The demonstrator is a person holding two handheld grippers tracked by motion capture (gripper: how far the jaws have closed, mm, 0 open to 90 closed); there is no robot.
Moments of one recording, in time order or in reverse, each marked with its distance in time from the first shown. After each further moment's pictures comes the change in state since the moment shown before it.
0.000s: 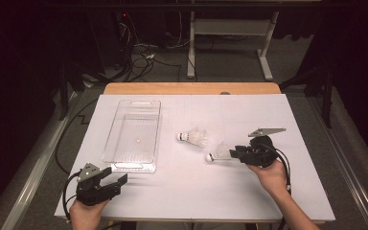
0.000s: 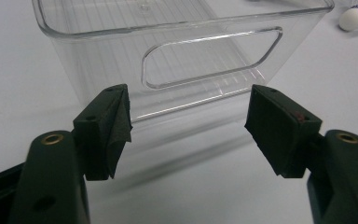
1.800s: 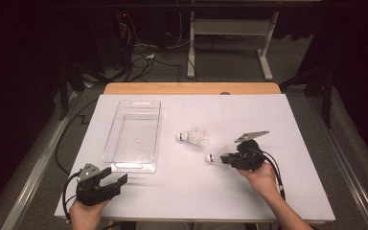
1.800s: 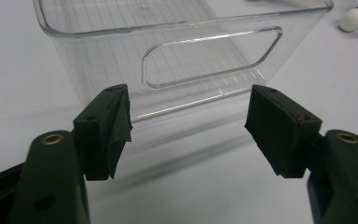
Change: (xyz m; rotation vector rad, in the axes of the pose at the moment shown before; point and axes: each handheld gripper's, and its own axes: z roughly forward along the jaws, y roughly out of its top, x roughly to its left) left arm 0.000 -0.001 -0.001 -0.004 0.001 -0.002; right arm 0.018 -0.002 0.026 0.090 0.069 -0.064
